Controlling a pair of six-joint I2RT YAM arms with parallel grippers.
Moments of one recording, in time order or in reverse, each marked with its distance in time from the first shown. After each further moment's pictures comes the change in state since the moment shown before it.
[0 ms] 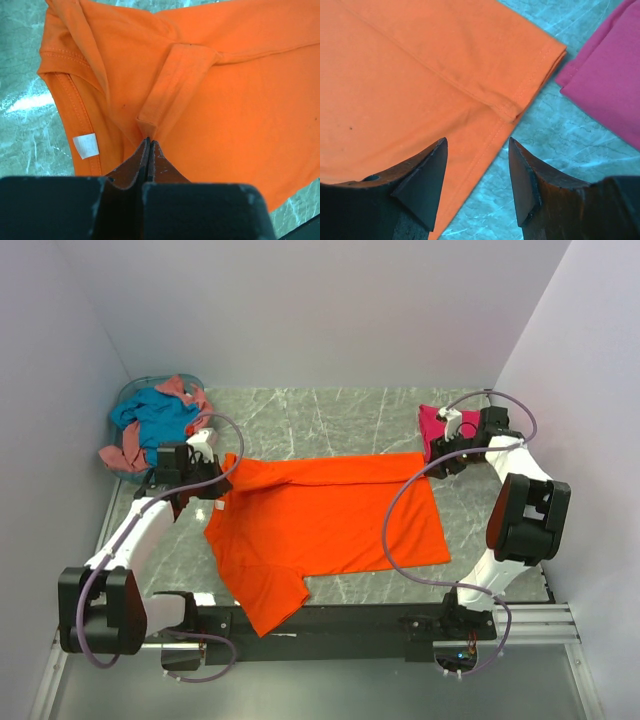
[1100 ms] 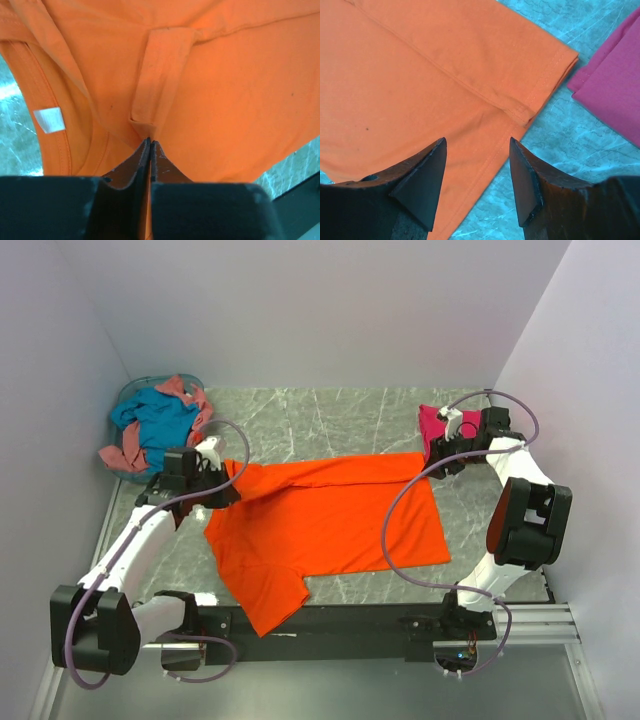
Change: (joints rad) left arm -0.083 -0.103 -0.009 -0.119 -0.007 -0.060; right arm 0.000 -0.031 -0.016 -0.005 -0.050 0.016
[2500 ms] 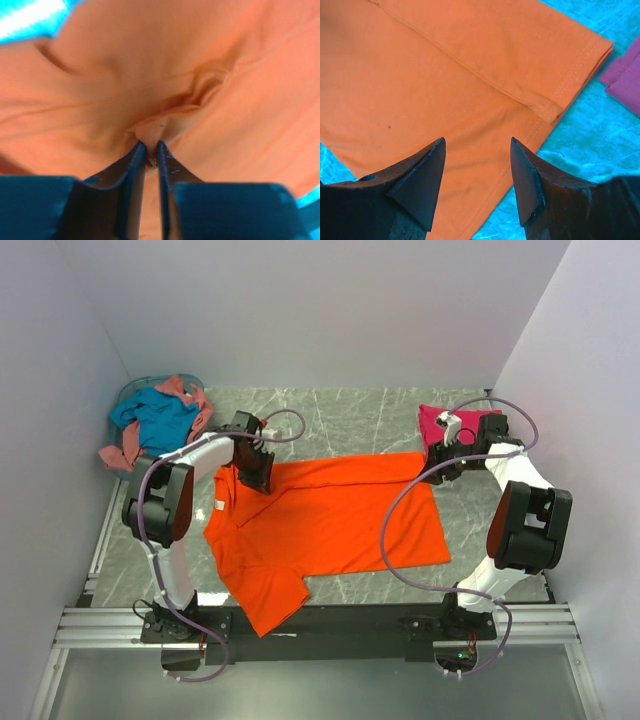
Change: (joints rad) left arm -0.179 0.811 0.587 -0.251 -0.090 0.196; right arm 0.000 -0.030 -0.065 0.008 -0.056 0.045
